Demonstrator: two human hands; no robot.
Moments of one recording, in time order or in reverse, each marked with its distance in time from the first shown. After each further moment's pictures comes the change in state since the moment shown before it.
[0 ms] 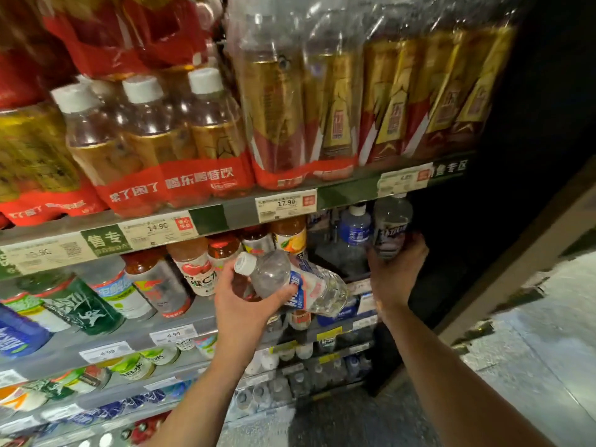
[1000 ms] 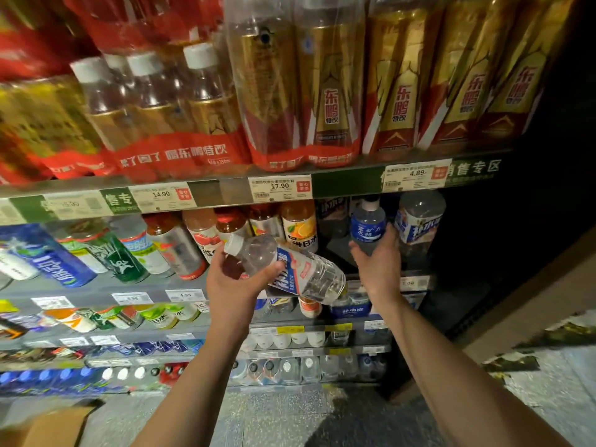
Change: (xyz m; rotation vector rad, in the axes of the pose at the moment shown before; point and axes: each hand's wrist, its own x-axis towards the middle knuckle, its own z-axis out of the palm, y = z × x) left_hand -0.010 -0.003 0.018 -0.069 0.277 -0.141; right_hand 0.014 0.004 0.035 0.035 -0.466 -0.062
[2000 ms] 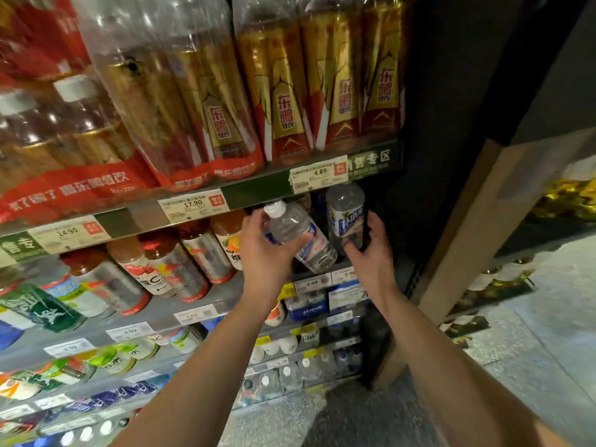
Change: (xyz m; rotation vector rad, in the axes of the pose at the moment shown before) left_hand -0.006 0.018 0.143 0.373 -0.220 0.383; right_hand 0.011 0.042 -0.088 0.243 0.002 0.058
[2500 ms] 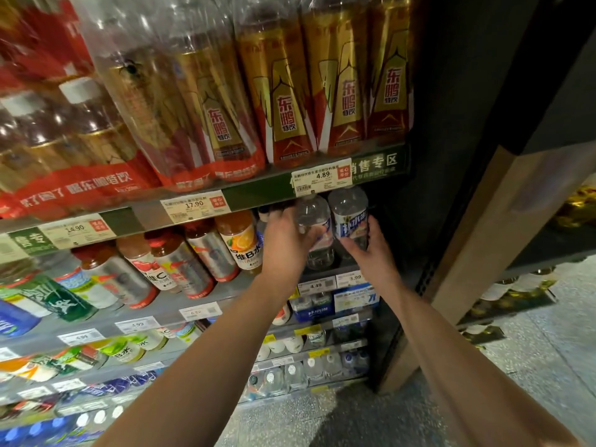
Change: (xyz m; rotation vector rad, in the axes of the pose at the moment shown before) left_hand 0.028 -0.003 0.035 0.399 -0.065 0.151; right_hand 0.017 -0.009 -0.003 0.099 -0.230 0.086
